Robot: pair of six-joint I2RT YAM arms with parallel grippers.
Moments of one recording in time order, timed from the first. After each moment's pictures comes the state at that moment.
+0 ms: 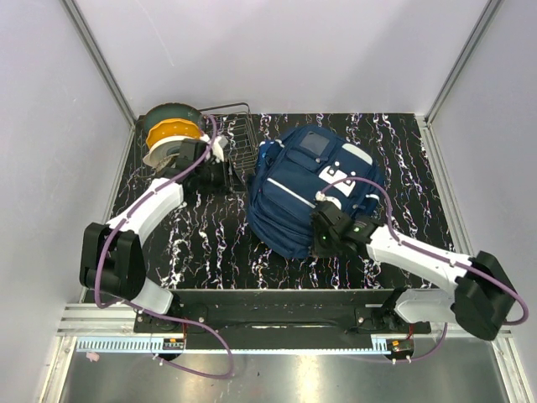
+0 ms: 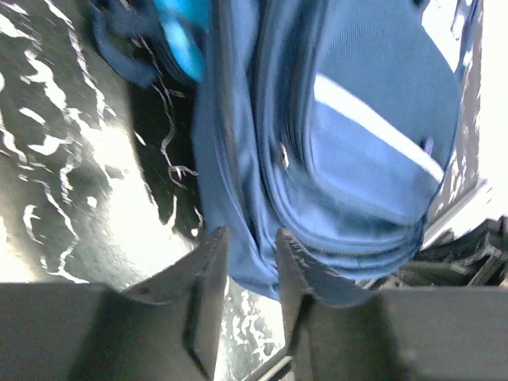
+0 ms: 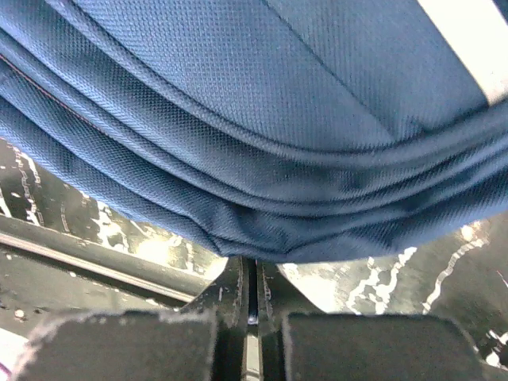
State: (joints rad) left arm -0.30 1.50 1.08 -0.40 0.50 -0.41; right arm 0.83 1.28 0.81 -0.55 0.06 0.74
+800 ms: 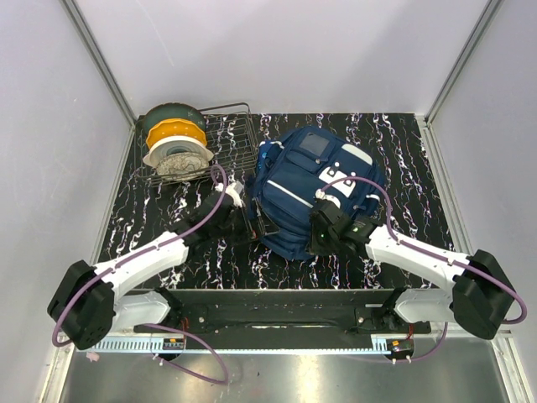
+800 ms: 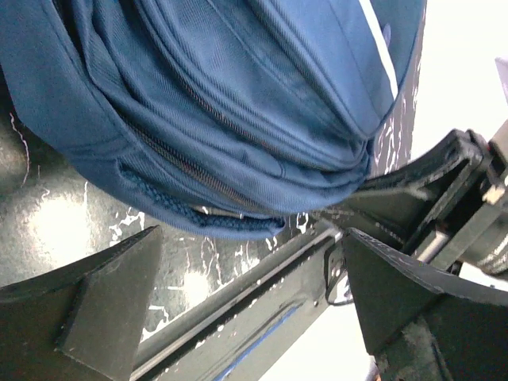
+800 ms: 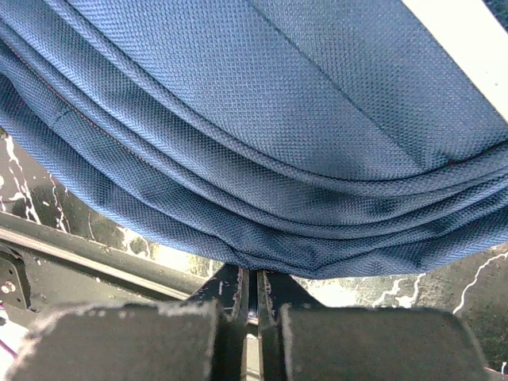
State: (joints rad) left arm -0.67 1.16 0.63 -0.11 0.26 -0.92; right arm 0.83 1.25 0.78 -0.51 0.06 0.79
